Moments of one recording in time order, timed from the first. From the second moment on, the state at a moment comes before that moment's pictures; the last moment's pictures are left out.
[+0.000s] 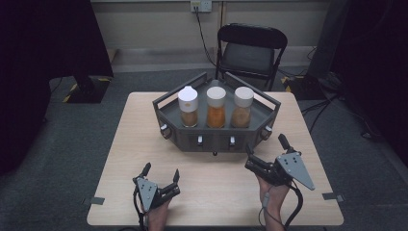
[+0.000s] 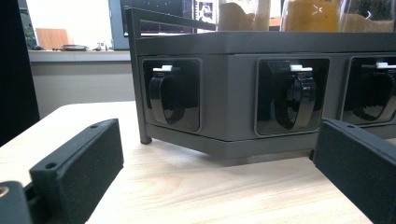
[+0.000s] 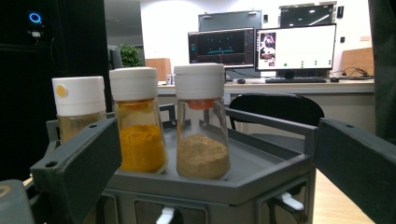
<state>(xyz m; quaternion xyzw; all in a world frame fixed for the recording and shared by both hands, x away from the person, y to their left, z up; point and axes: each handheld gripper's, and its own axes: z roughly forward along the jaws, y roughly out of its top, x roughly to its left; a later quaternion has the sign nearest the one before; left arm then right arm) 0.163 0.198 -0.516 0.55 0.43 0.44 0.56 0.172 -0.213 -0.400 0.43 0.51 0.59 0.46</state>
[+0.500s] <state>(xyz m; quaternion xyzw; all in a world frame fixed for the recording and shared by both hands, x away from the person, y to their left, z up) 0.163 0.198 -0.516 0.55 0.43 0.44 0.56 0.156 -0.215 -0.427 0.44 0.51 0.58 0.47</state>
